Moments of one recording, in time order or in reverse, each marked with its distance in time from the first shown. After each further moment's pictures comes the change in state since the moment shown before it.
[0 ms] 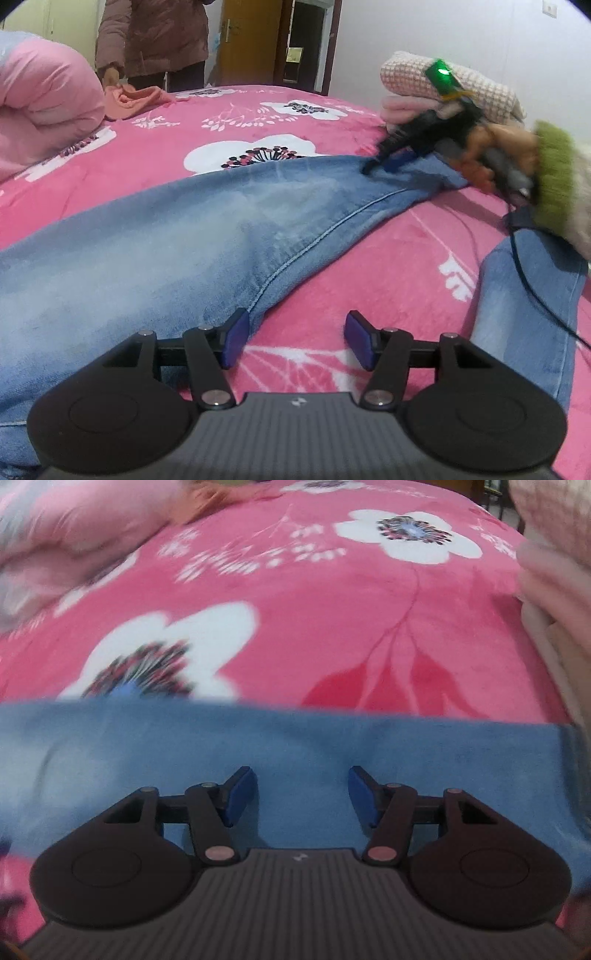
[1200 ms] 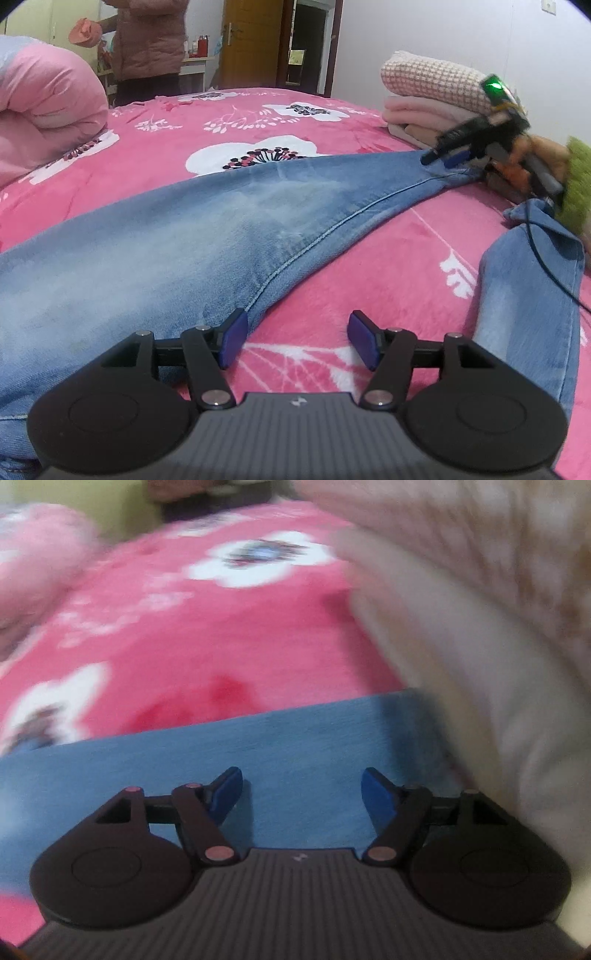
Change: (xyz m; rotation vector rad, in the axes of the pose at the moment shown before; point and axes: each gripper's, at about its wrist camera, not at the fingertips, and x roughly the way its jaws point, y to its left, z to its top) left arm -0.001 0.002 -0.002 -0.021 -0.015 -0.011; right arm -0.051 -0.096 -0.027 0.129 -0.072 -0.185
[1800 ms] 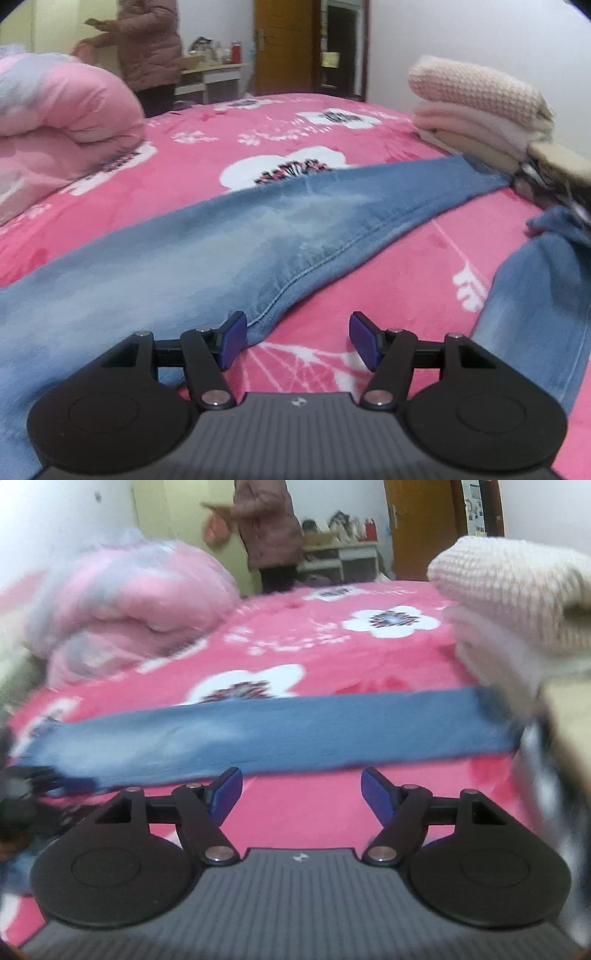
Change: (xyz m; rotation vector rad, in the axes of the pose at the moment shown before) left arm -0.030 -0.027 0.012 -0.024 -0.020 0.181; right arm -0.163 0.074 -0.147 -0.074 -0.284 0.296
